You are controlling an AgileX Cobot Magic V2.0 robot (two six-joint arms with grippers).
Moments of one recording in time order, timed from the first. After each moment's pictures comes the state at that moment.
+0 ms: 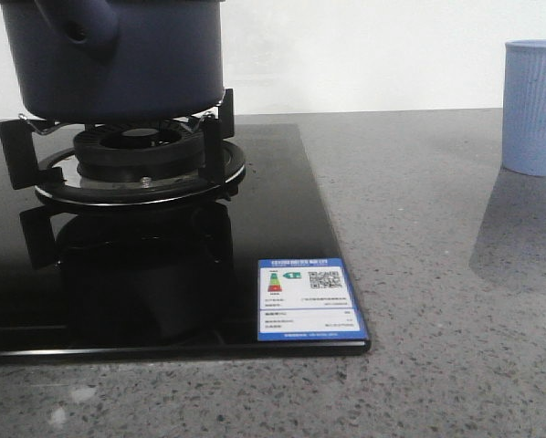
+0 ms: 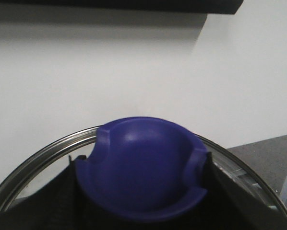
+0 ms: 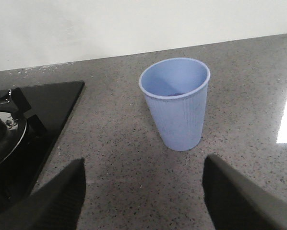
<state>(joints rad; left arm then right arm) -0.46 1.24 -0.94 -0.33 -0.22 0.29 0.03 0.53 -0.55 0.27 0.40 -0.11</state>
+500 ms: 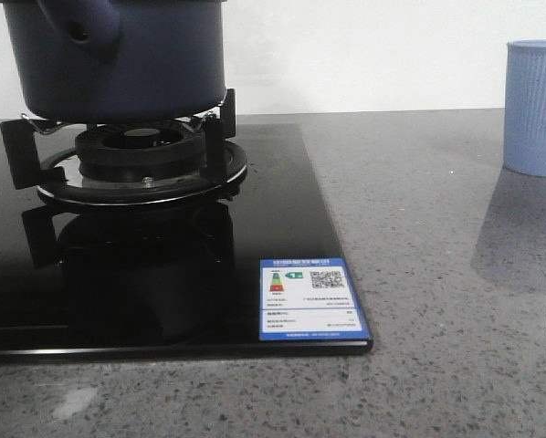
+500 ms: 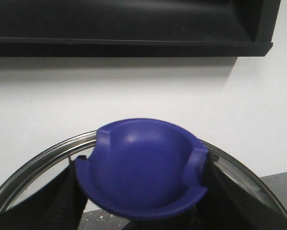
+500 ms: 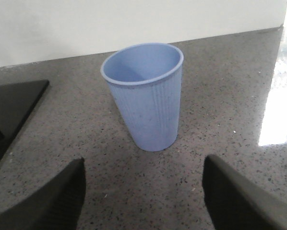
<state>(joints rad) -0.34 1.15 -0.94 -0.30 -0.19 0.29 0.03 0.66 -0.36 0.25 0.05 -0.11</state>
